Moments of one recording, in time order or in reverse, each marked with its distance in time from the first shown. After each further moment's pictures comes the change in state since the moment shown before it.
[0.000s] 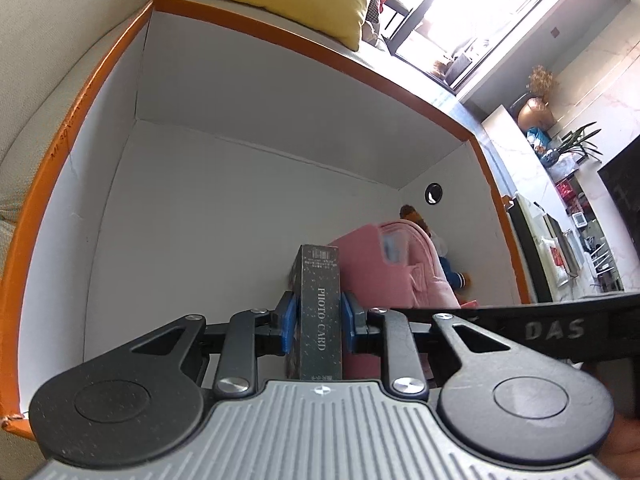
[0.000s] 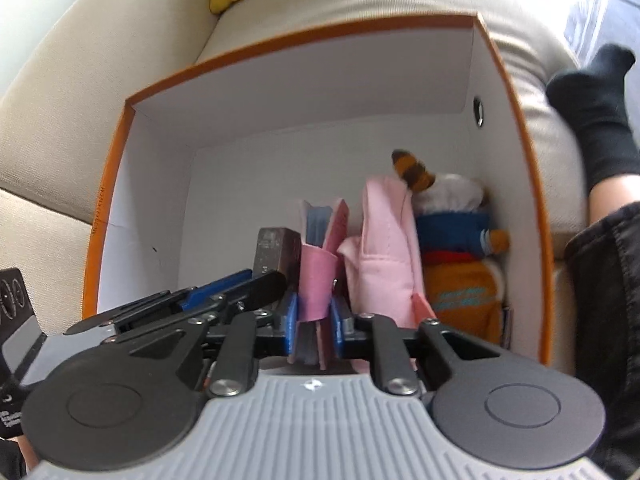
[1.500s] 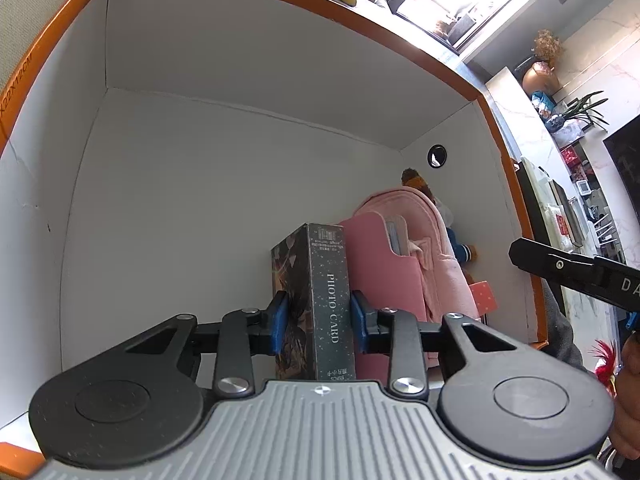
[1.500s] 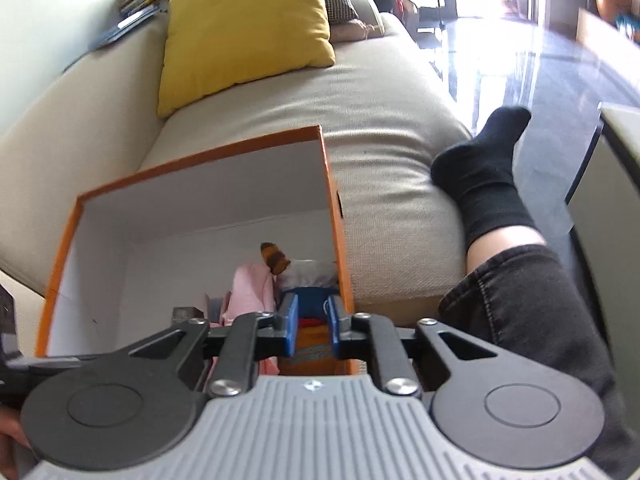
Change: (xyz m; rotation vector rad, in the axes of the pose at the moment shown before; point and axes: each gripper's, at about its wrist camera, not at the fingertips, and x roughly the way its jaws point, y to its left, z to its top) left arm 0.032 -0.014 0.005 0.014 0.138 0.010; right arm -0.064 -0.059 -0.021 0.047 -0.336 -0.129
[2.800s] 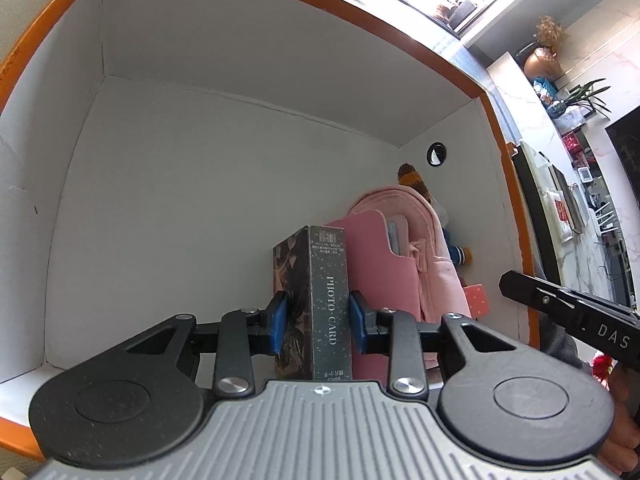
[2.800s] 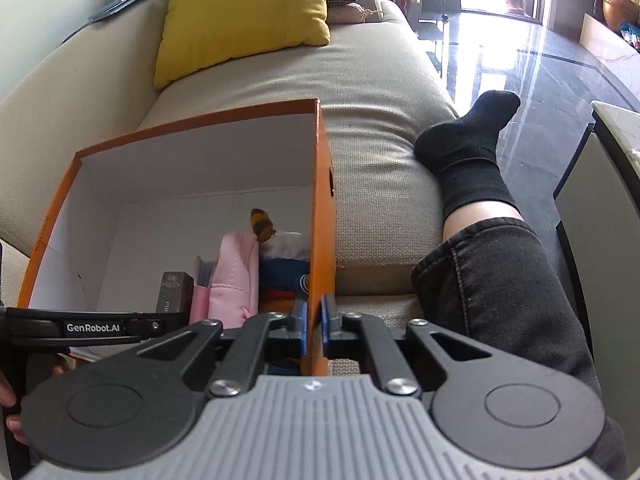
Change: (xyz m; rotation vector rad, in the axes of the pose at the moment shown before) left arm 0.004 -0.014 -0.003 -0.001 0.053 0.002; right arm -0.008 -0.009 -0.023 -0.069 0.039 -0.043
